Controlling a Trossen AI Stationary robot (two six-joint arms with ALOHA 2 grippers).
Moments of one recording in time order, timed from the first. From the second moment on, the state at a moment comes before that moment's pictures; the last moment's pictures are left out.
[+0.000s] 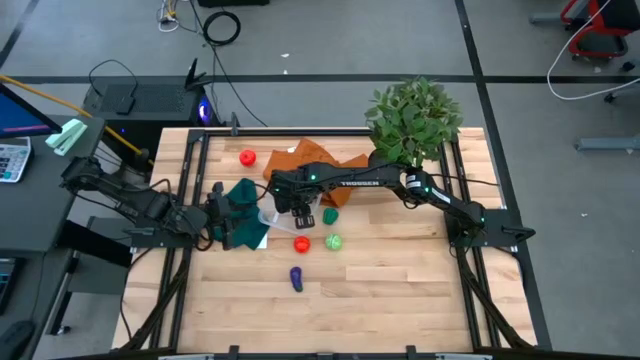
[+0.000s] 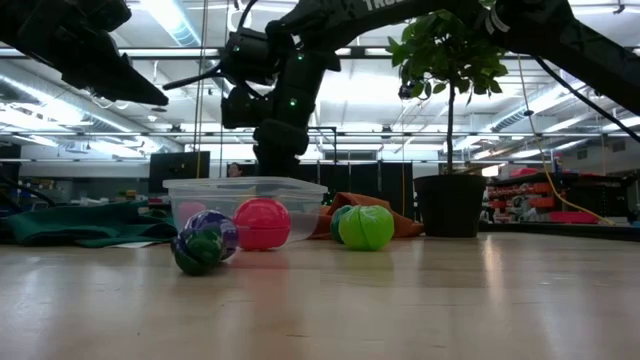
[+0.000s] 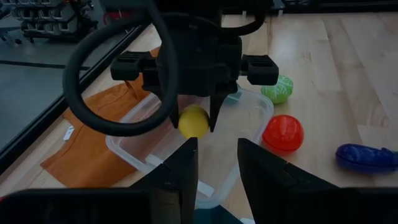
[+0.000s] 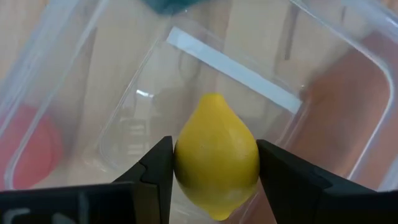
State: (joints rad) left arm -0.41 0.58 0.38 -0.30 -0.67 -0.25; right arm -0.11 2.43 2.24 -1.01 -0.01 -0.34
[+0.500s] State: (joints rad) left arm -0.41 0.58 0.38 -0.37 -0.65 -0.33; right arm -0.12 2.43 2.24 -1.00 -0.01 -0.34
